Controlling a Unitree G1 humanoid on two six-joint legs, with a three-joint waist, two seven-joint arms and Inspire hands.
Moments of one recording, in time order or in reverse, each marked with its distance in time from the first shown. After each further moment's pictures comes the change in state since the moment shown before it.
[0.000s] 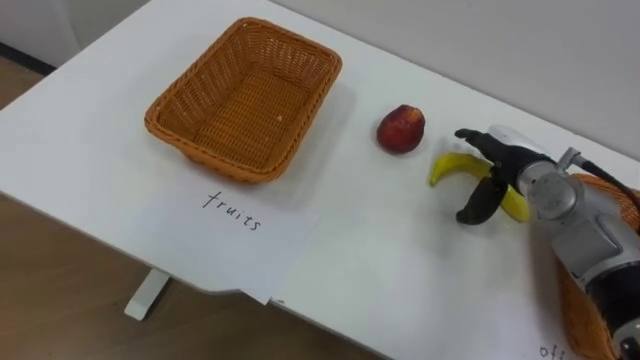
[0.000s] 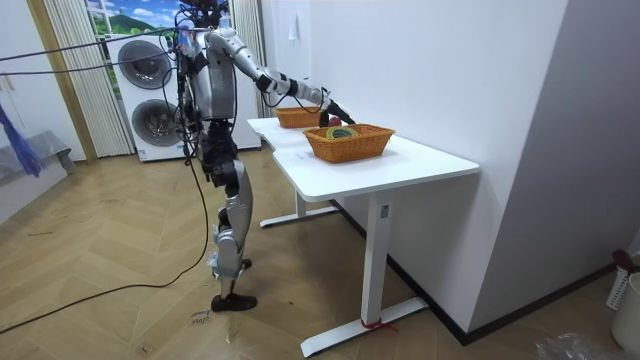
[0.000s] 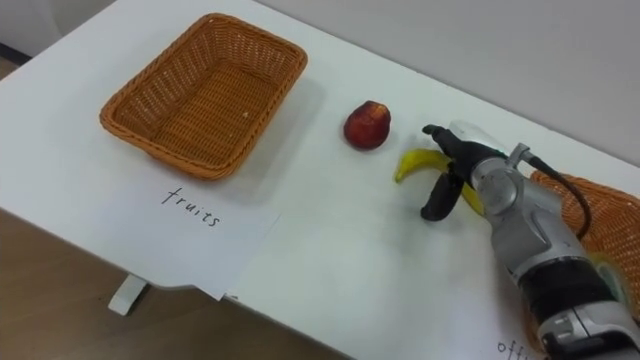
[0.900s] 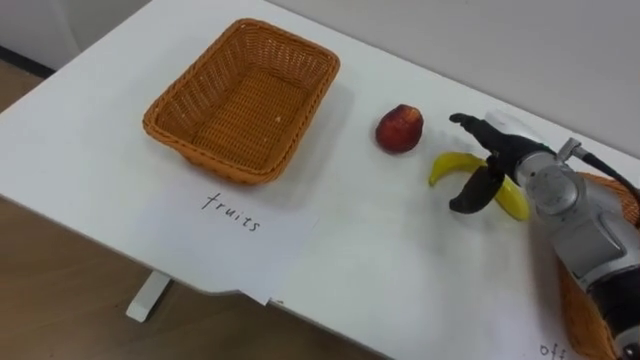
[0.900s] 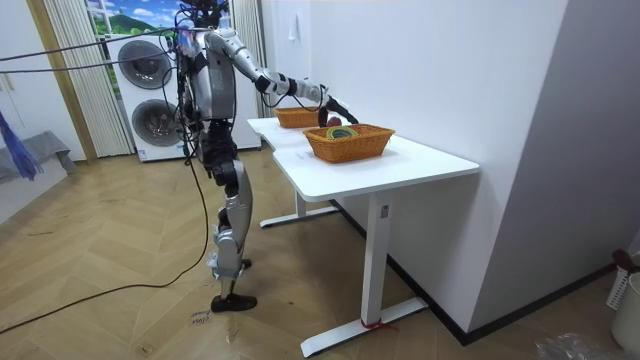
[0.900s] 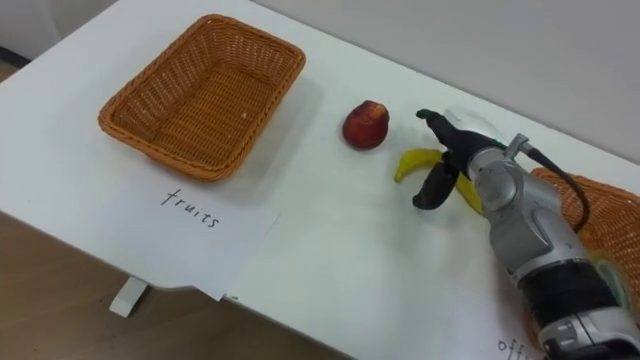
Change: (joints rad) left arm 0.007 0.000 0.001 -0.038 0.000 0.003 0.040; right arm 0.027 0.000 -0.026 -0.090 -0.042 0.009 0.000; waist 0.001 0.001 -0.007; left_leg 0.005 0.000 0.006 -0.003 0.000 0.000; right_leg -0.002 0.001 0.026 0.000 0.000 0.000
